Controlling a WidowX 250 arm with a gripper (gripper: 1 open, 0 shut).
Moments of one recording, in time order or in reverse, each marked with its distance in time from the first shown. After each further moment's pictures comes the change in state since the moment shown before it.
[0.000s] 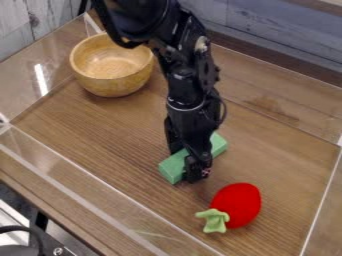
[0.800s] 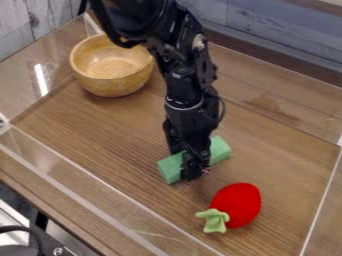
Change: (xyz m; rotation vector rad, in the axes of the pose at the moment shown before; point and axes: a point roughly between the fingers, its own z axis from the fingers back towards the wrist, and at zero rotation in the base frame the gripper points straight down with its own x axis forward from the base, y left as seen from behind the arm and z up) arm -0.002 0.001 0.000 -0.024 0.002 0.032
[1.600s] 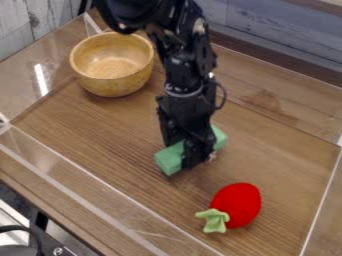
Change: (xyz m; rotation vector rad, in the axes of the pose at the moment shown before) arm 0.003 0.009 0.019 0.017 -0.001 0.220
